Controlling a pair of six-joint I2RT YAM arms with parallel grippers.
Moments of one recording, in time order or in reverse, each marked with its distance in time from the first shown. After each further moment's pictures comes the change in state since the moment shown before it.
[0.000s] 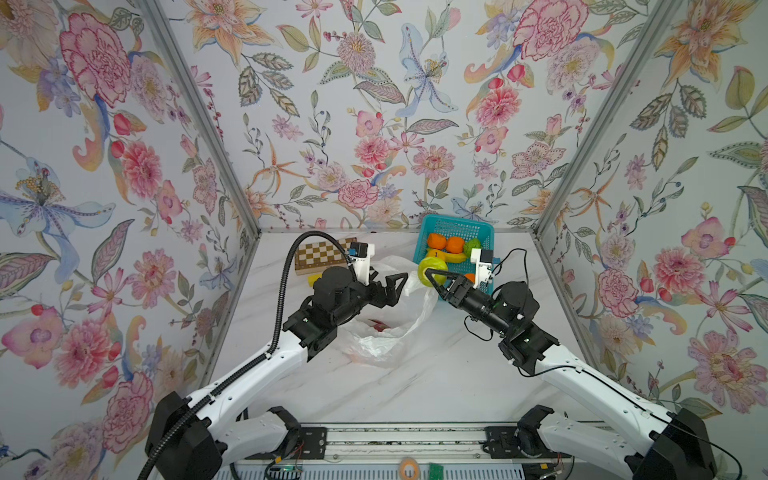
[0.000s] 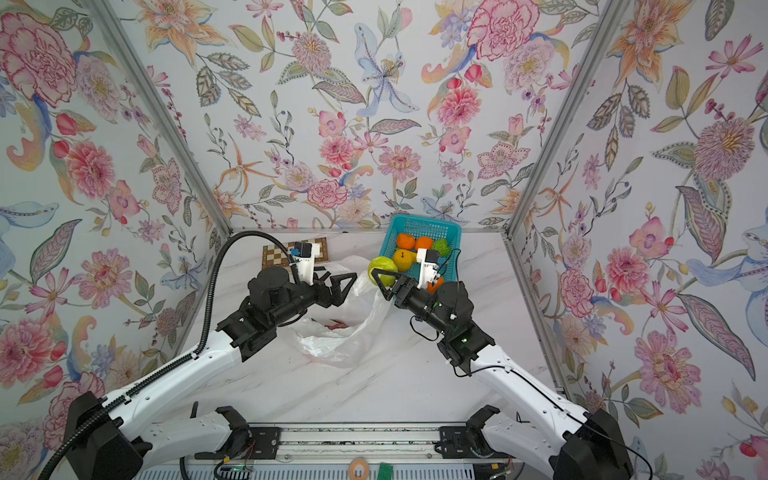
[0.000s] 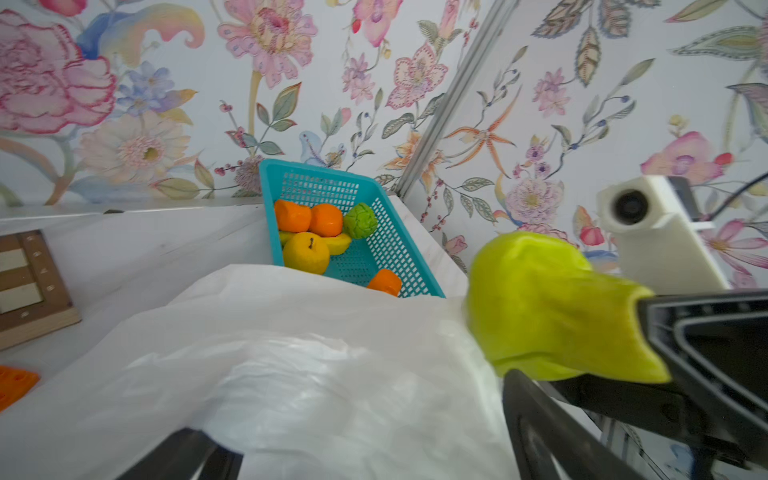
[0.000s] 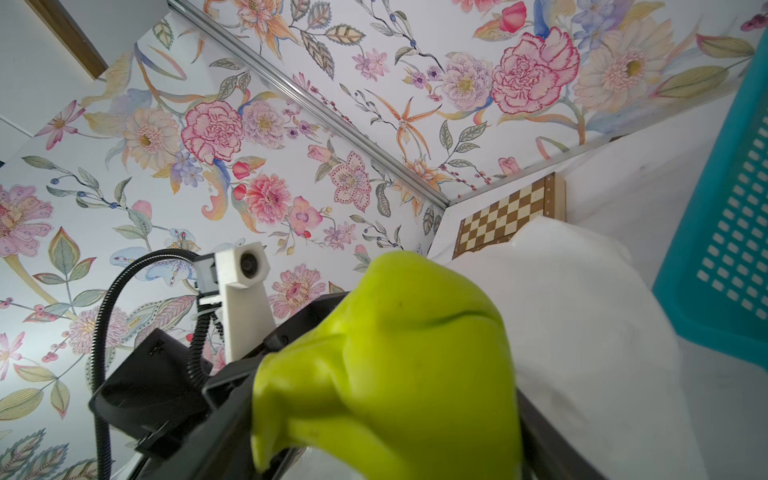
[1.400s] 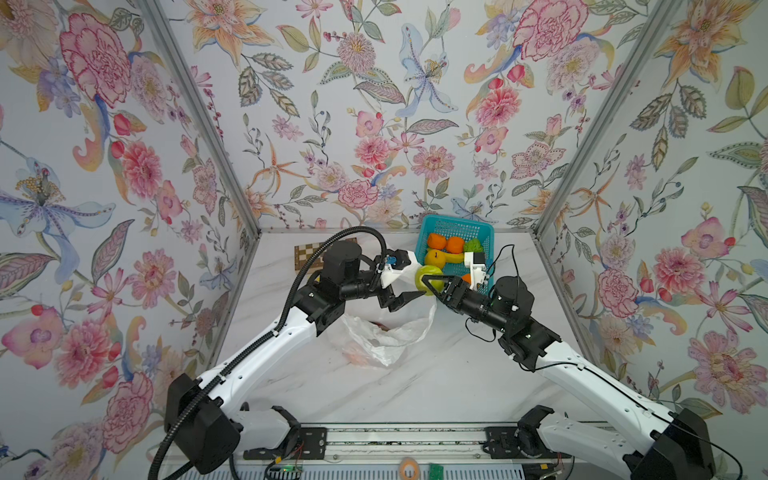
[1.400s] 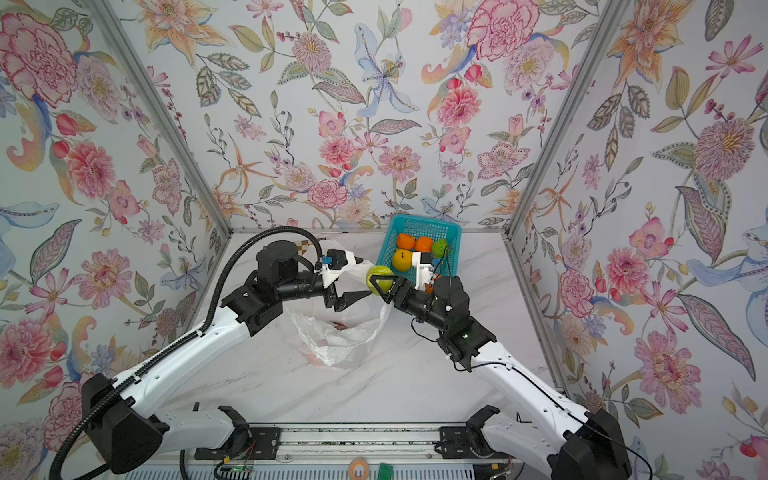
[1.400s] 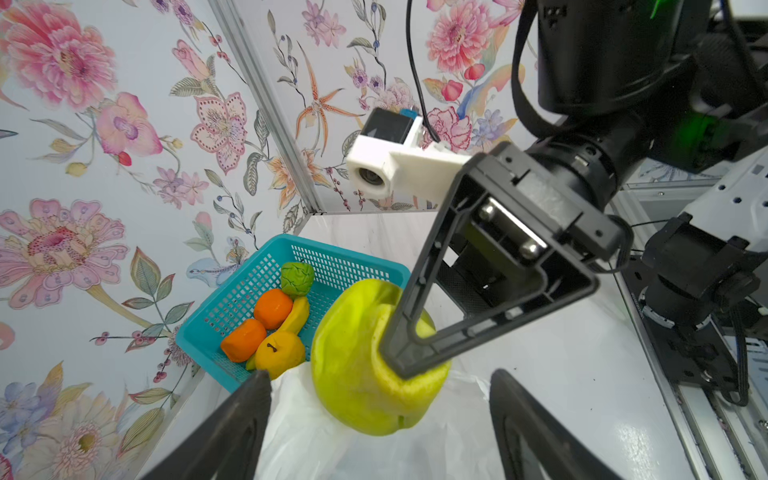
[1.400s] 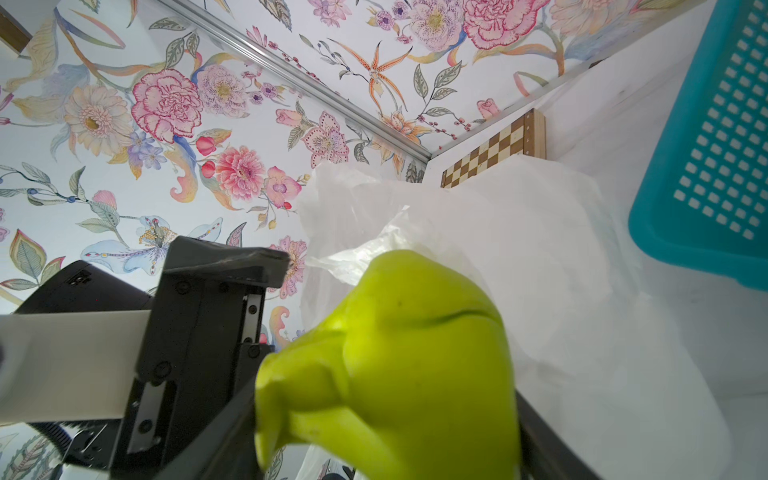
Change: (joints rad) left arm 0.024 0.161 0.232 -0.189 0.410 0.846; right arm -0.016 0.013 0.048 -0.156 -0.104 0.043
